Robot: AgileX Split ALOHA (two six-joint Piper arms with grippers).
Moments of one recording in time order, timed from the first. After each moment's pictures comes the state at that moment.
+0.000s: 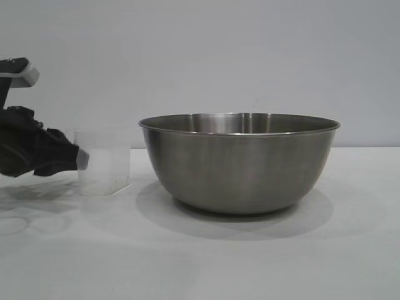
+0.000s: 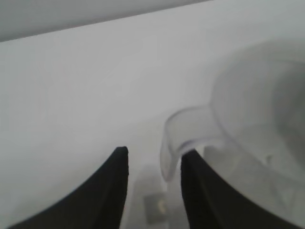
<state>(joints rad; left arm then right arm) -0.14 2.18 -0.62 0.34 -1.14 -0.04 0.19 -0.02 -0.49 0.10 1.14 -0.07</state>
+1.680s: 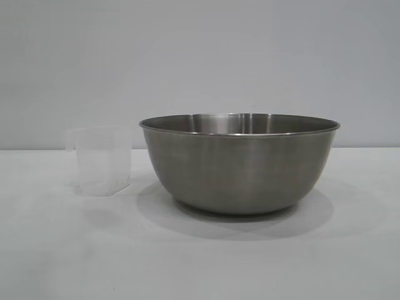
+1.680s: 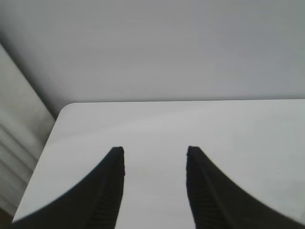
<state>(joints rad) 0.12 0.91 -0.68 0.28 0.22 -0.26 0.19 -0.02 -0.49 0.10 1.14 -0.07</state>
